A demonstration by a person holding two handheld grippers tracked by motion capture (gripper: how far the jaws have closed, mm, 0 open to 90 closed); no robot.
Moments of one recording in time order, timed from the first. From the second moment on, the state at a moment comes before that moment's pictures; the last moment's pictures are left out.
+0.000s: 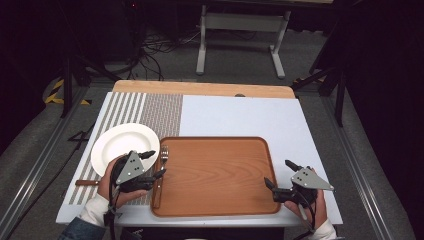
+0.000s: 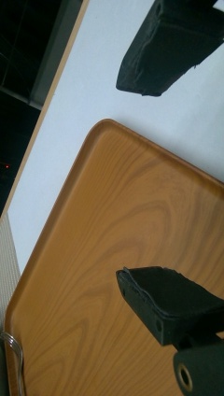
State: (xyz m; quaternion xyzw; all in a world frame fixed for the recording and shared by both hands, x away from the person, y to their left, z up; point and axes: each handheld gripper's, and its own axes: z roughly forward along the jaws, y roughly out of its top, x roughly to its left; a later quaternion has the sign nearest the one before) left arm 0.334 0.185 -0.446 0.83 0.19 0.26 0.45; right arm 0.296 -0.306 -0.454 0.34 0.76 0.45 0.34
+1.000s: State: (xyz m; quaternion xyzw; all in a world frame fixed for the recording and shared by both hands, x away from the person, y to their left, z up) left arm 0.310 0.241 -0.457 0.79 0.23 0.29 0.49; right arm 0.280 -0.308 -0.450 0.32 0.73 0.45 0.40
